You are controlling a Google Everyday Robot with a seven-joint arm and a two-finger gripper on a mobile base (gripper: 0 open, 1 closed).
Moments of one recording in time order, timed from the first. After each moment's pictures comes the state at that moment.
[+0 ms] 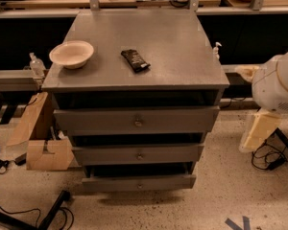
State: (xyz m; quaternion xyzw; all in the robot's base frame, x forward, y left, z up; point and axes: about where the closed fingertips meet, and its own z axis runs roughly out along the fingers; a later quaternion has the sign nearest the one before) arm 0.465 -0.232 0.891 -0.65 0.73 -0.08 0.22
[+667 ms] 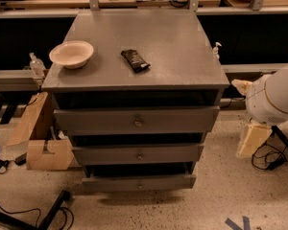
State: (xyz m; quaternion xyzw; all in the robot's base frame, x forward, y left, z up) arm 0.483 -0.245 0.838 -0.65 0.72 -0.09 0.21
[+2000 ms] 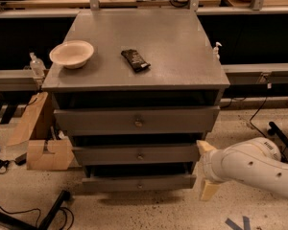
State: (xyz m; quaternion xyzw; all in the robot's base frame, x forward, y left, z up) arm 0.486 -0.210 0.574 -0.68 0.70 -0.08 0.21
